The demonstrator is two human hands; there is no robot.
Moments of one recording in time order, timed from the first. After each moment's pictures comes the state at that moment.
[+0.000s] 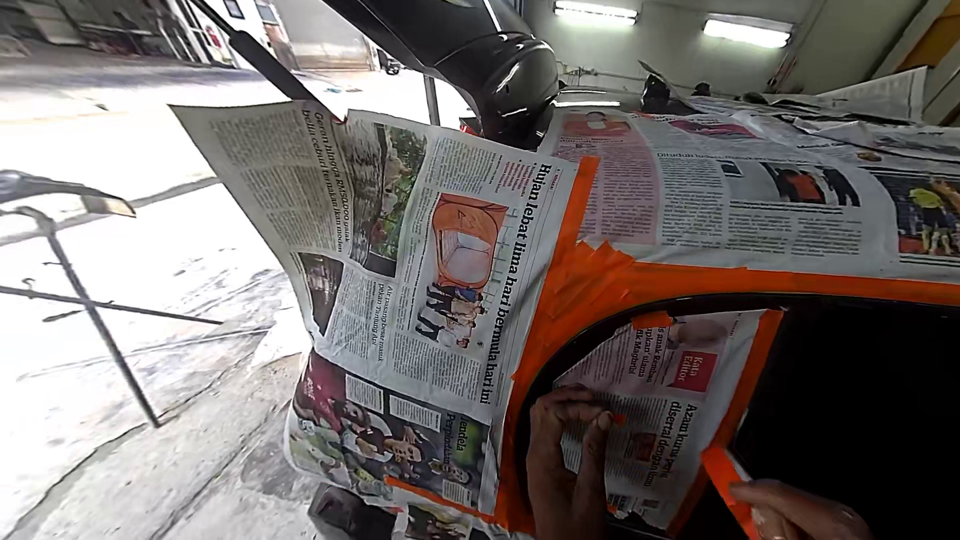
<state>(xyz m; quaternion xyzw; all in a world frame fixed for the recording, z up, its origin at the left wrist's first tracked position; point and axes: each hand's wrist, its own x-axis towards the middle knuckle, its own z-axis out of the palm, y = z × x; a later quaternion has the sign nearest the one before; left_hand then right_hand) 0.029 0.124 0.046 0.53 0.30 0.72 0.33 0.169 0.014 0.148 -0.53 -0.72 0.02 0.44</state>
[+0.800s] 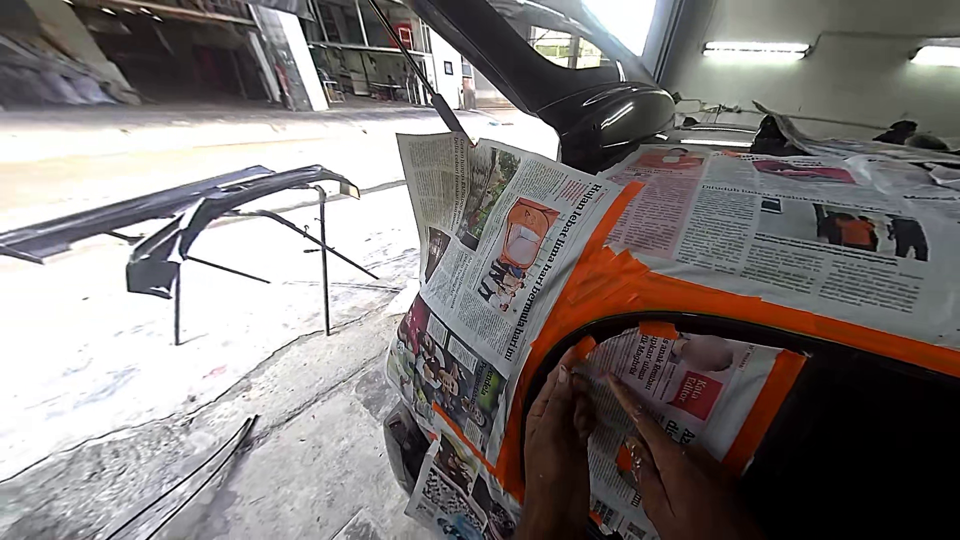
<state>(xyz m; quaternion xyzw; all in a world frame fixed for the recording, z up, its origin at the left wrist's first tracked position) 0.061 0.115 0.074 0.21 0.22 0.78 0.55 0.208 0.102 0.118 -0.48 -0.84 0.13 0.22</state>
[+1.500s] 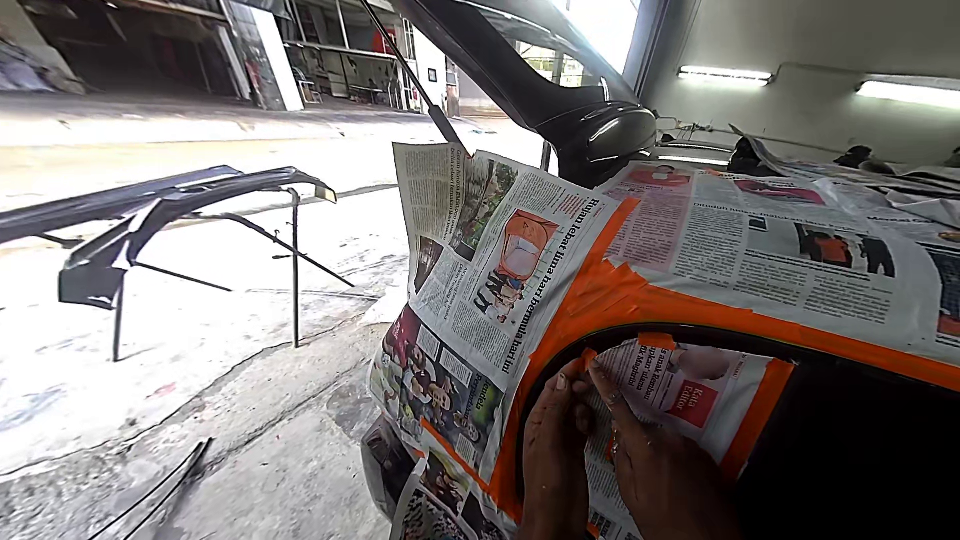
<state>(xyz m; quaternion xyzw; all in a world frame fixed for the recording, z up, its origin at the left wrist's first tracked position) 0.053 0.117 0.079 0.22 0.24 0.76 0.56 0.167 0.103 0.132 -0.53 -0.82 -0.10 0.19</state>
